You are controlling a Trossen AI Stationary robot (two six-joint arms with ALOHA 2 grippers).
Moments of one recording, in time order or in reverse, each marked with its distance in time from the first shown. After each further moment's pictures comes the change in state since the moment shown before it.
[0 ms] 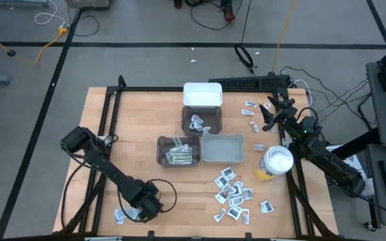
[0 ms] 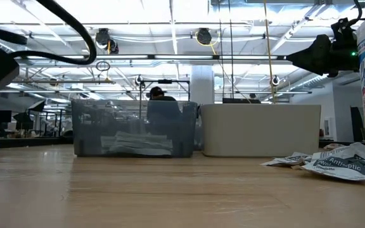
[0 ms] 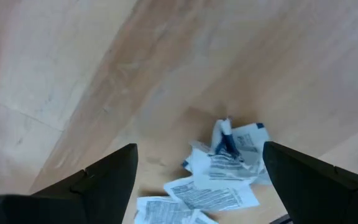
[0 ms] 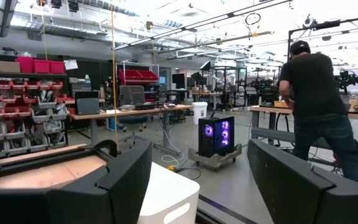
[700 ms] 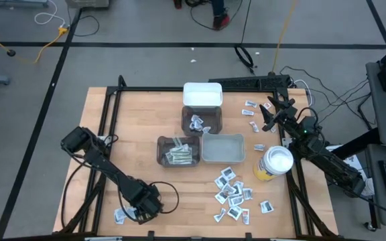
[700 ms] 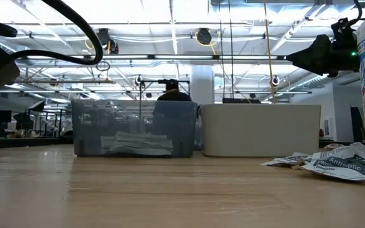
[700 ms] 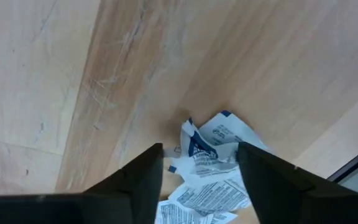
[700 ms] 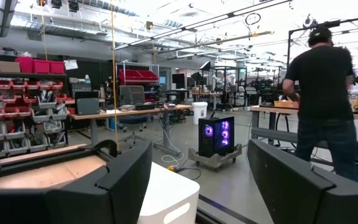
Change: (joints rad) left arm 0.002 0.002 0.000 0.000 0.019 0.210; right arm 0.000 0.000 0.000 0.000 0.000 0.000
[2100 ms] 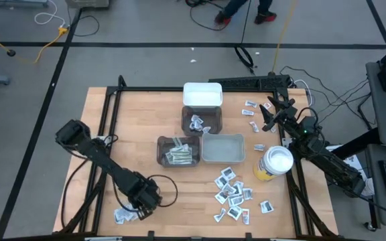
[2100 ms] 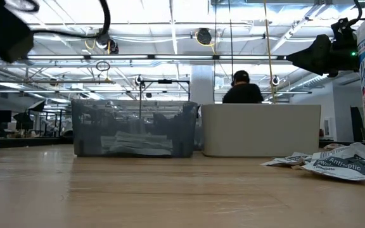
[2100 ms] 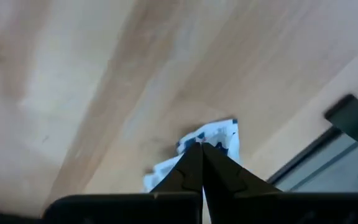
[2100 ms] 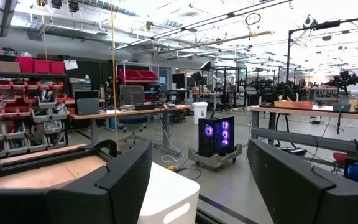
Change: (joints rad) left arm 0.040 -0.119 0.000 -0.058 0.007 -0.083; right arm 0.000 0.000 0.000 0.000 0.000 0.000
